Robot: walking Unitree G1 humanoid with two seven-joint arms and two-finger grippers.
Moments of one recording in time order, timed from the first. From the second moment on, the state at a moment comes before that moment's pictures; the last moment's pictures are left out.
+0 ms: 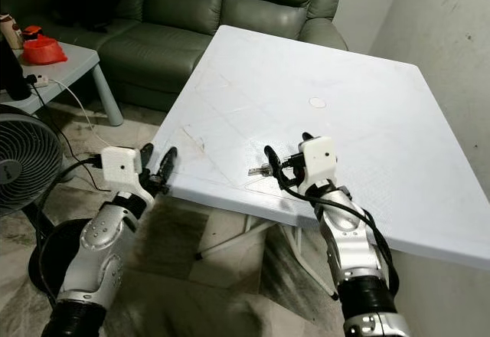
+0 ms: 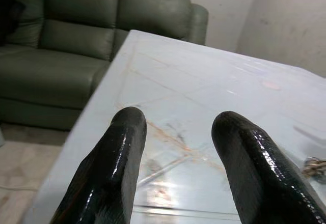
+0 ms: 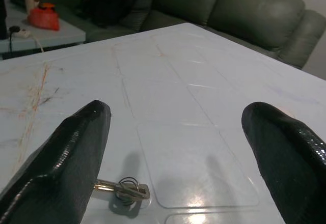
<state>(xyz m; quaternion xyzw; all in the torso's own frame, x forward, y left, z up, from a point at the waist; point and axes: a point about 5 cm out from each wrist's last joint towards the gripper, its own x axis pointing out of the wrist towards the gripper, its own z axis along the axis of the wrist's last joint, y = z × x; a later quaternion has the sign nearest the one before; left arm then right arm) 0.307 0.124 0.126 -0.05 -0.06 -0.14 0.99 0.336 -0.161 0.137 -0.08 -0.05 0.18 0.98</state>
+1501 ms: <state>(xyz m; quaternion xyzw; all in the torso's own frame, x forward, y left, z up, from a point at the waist) 0.282 0.083 0.130 -0.06 -0.03 -0.22 0.97 0.365 -0.127 0.124 -0.03 0.06 0.23 0.97</state>
